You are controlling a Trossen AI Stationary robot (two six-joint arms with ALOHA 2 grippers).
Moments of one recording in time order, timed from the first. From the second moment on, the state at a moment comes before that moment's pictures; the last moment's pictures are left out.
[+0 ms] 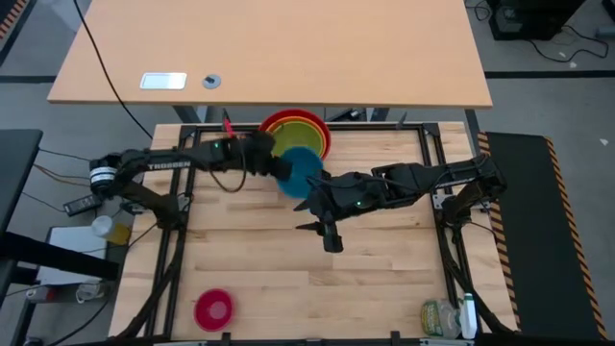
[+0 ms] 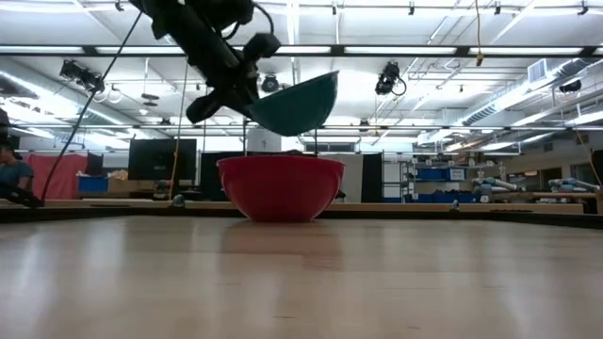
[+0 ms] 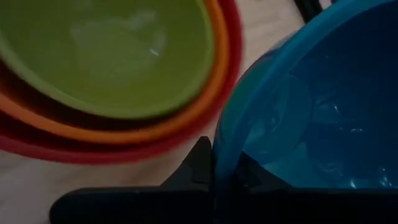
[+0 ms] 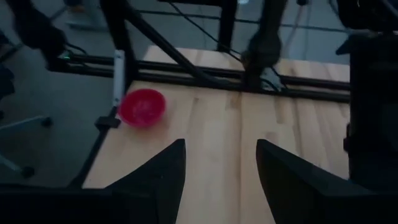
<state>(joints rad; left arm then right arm) 0.32 1.38 1.03 -0.41 -0.04 -0.82 0.22 1.71 1.86 -0.69 0.10 0.04</state>
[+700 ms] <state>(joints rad) 0.59 1.43 1.04 -0.35 -0.09 -0.76 0.16 1.71 1.86 -0.62 0.16 0.05</state>
